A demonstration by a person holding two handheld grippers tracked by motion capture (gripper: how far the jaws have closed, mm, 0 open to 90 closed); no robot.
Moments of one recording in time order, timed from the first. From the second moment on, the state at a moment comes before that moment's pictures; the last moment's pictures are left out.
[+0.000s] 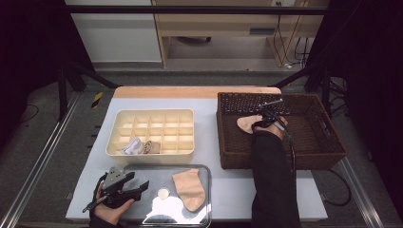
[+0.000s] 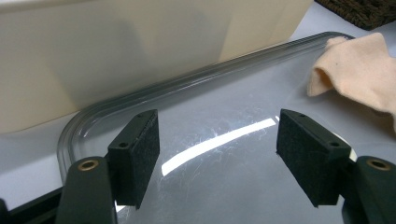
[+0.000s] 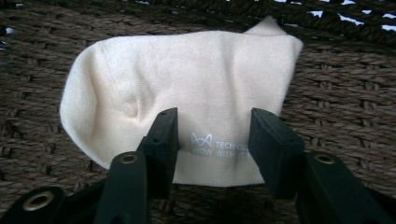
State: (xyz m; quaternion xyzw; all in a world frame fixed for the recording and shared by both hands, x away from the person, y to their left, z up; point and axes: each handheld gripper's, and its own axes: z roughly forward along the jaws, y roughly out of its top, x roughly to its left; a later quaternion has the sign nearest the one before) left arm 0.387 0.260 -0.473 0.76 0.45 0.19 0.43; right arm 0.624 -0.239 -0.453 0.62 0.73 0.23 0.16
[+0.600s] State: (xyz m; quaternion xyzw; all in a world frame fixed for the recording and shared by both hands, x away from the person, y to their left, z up) left arm 0.387 0.260 -0.473 0.76 0.45 0.19 0.43; right arm 0.617 -0.236 -0.433 0.63 0.72 0.23 0.16
